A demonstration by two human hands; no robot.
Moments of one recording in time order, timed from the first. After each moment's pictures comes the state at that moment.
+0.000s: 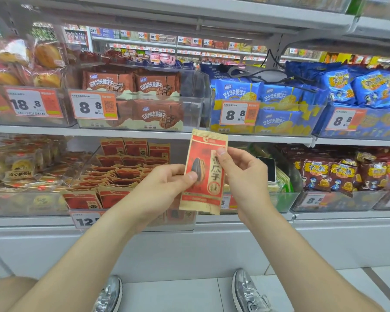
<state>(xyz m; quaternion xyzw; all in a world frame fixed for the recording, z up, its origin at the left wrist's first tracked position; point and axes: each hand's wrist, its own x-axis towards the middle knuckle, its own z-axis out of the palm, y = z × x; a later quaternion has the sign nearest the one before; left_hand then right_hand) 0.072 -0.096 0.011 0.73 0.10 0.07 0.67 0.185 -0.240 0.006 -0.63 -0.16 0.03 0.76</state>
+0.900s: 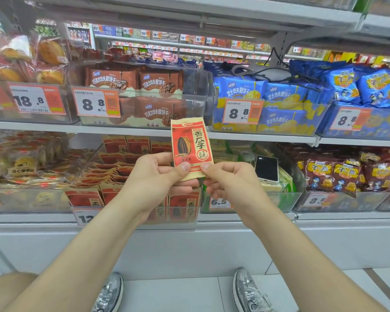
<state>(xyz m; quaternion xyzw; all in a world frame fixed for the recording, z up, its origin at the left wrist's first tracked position) 0.072 -0.088 0.014 0.66 0.13 0.19 0.71 0.181 -0.243 0.005 -0.70 -0.22 0.17 0.66</state>
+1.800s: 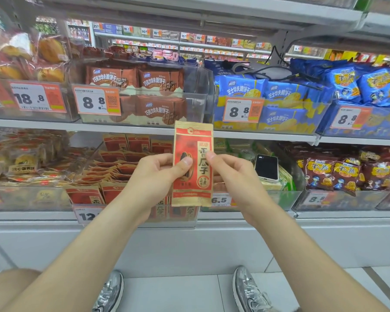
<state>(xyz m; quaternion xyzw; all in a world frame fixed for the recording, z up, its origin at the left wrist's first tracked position) 0.072 -0.089 0.012 0.69 0.14 0.18 0.68 0.184 -0.244 0.004 -0.70 -0.26 0.16 0.65</state>
